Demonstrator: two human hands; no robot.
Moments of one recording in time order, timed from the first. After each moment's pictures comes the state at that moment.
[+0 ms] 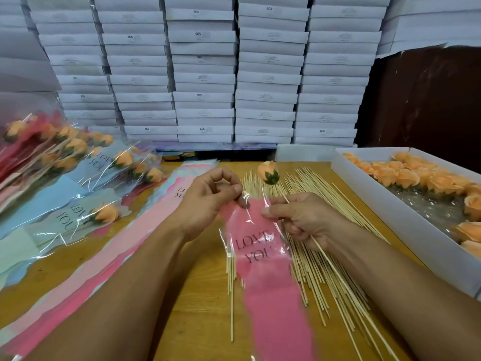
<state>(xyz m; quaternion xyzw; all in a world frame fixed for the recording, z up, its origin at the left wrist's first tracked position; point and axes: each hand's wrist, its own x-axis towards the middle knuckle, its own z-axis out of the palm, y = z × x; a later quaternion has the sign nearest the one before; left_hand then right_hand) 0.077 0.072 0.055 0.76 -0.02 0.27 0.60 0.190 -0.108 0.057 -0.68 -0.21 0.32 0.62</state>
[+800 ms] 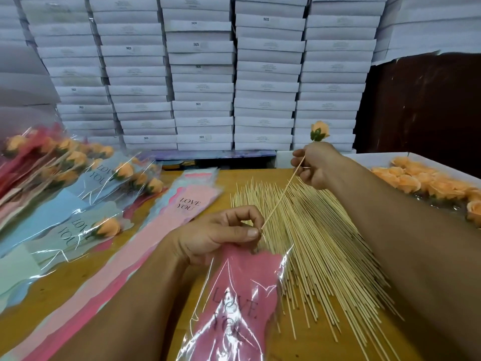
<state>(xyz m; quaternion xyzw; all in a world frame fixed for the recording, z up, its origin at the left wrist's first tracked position) 0.069 0.070 0.050 0.65 -0.14 -0.07 0.74 0.273 -0.066 0.131 -0.68 -0.05 0.21 0.70</state>
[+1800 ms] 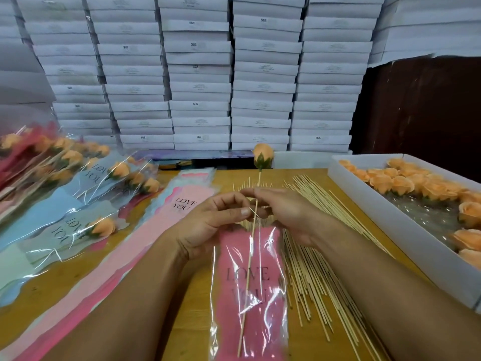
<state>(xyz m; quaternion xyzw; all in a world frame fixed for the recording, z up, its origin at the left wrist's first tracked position) 0.078 0.068 0.054 0.64 -0.06 0.08 0.76 0.187 -0.076 0.074 -0.73 -0.31 0.24 0.55</state>
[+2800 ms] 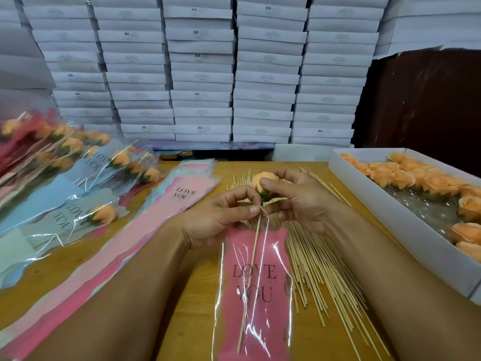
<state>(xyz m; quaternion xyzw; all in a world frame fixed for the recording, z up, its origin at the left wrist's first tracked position) 0.079 0.061 0.051 0.68 -0.08 0.01 0.73 0.198 -0.097 0.075 -0.62 -0.30 0.29 0.67</state>
